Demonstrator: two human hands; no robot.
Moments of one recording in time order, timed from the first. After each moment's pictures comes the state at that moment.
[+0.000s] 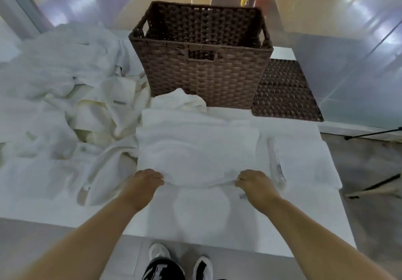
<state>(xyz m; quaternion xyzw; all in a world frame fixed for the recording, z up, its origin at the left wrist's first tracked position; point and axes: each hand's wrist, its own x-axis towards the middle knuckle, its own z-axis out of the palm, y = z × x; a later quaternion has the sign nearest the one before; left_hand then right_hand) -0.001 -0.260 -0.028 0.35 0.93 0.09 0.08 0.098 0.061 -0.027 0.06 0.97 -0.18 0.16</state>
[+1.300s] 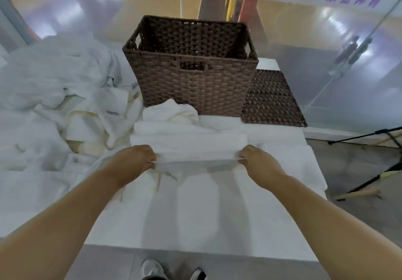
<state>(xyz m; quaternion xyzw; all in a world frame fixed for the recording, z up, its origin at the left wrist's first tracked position) -0.054 -0.243 0.049 0.38 0.92 0.03 0.08 0.066 0.083 0.035 0.06 0.99 -0.12 0.06</state>
